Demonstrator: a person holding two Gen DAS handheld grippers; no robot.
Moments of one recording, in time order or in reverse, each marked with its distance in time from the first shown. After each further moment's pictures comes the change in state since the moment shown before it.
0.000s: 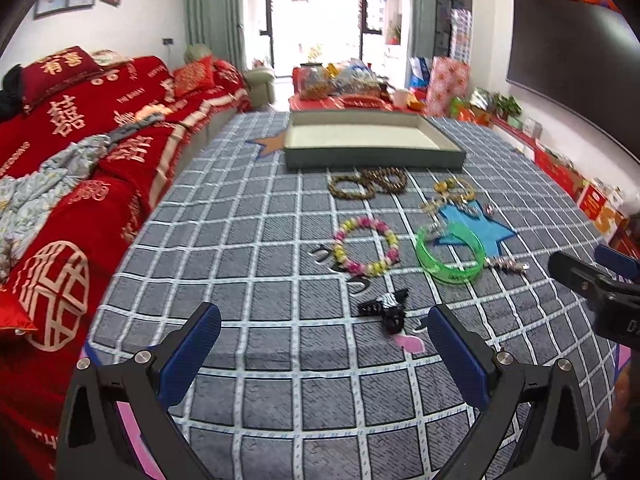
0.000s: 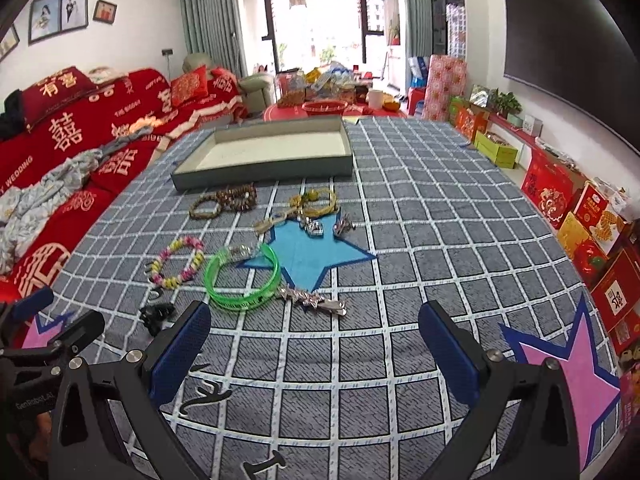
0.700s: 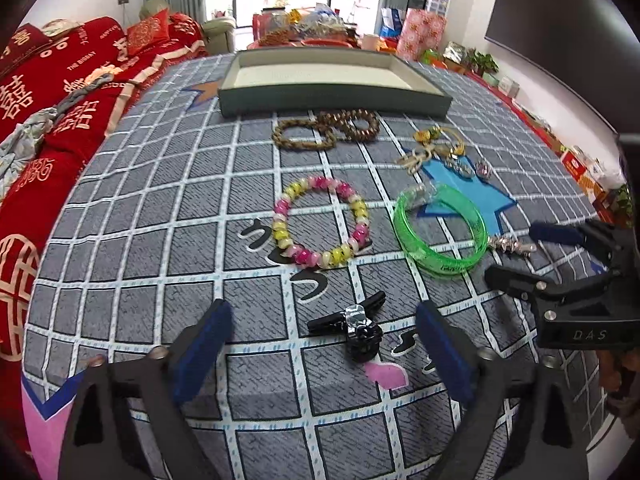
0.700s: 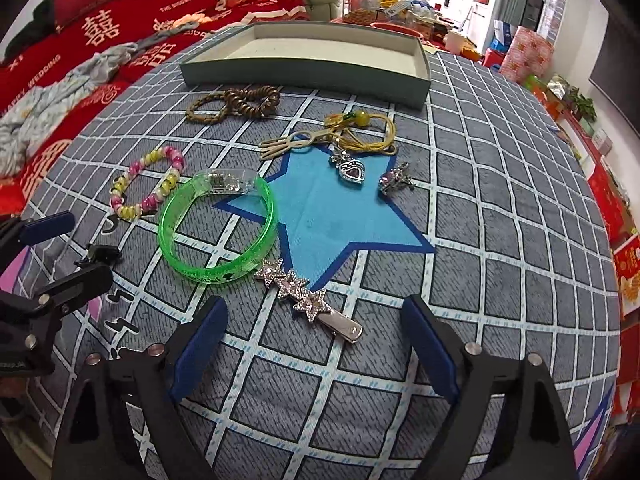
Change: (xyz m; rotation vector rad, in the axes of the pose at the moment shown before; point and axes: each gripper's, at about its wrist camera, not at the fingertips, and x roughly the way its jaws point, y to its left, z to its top) left arm 0.072 -0.021 0.012 0.039 0.211 -0.119; right arm 0.098 0.001 0.013 -0.255 0.306 0.116
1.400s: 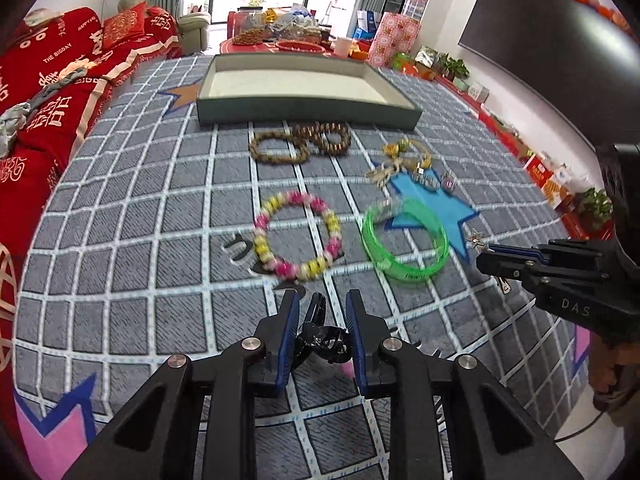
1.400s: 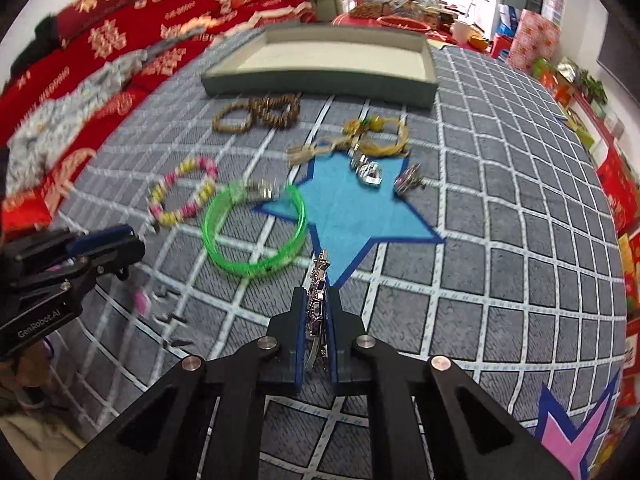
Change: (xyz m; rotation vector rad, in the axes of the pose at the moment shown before) left arm -0.019 0.012 0.015 -0.004 -0.010 -0.144; right arm -0.028 -0.002 0.005 0.075 0.014 0.101
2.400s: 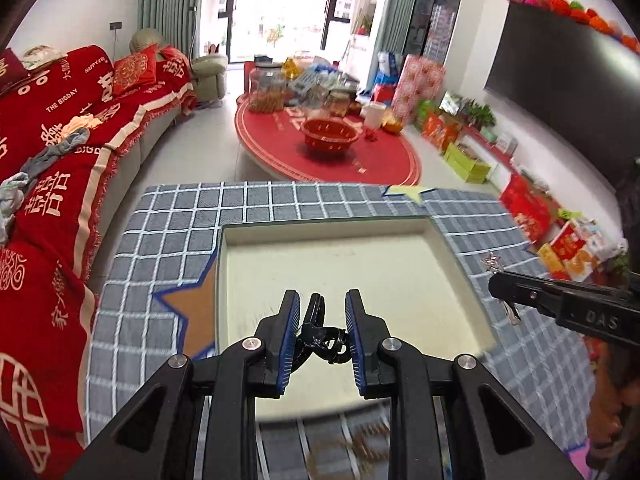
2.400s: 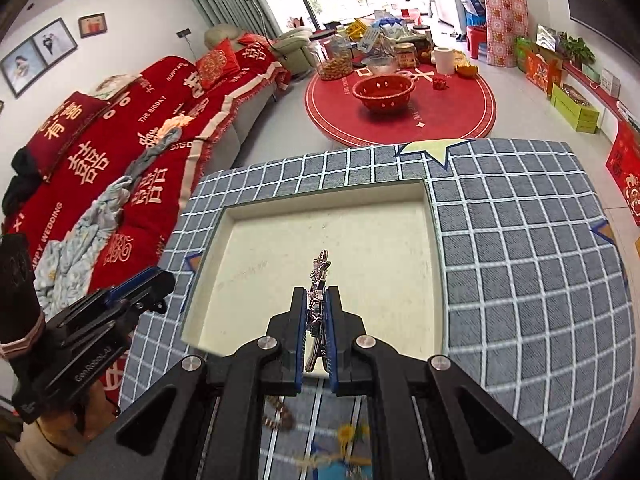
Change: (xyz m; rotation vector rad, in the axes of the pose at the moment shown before) left arm 0.075 0.049 0.256 -0.009 -0.128 0.092; right arm 0.034 -0.067 0.255 0.243 -0.140 0.121
